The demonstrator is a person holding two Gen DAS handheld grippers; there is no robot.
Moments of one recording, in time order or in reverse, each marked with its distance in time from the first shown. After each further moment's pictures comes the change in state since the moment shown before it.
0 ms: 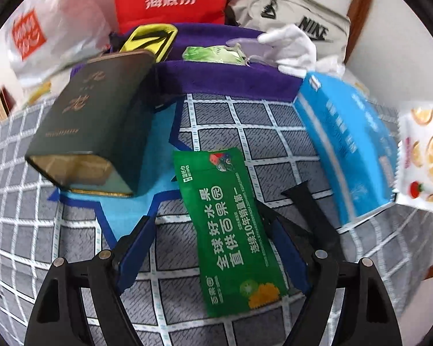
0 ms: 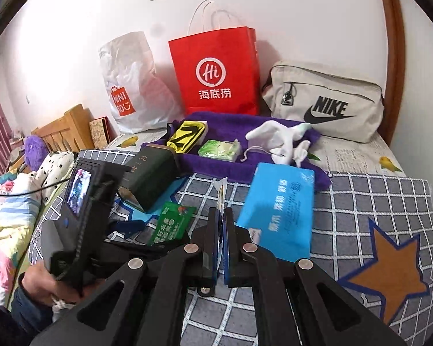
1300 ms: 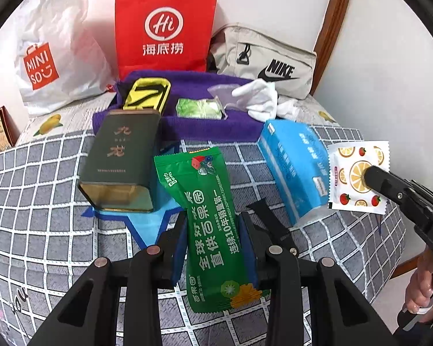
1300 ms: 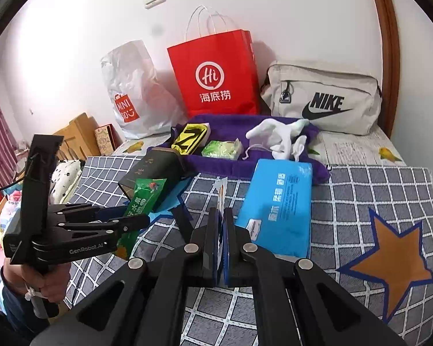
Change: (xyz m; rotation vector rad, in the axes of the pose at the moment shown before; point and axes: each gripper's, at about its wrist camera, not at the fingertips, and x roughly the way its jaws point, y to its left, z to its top) left arm -0.085 0.020 -0.003 -0.001 -0.148 -0.140; right arm -0.015 -0.006 -0.002 0.035 -0.014 0.037
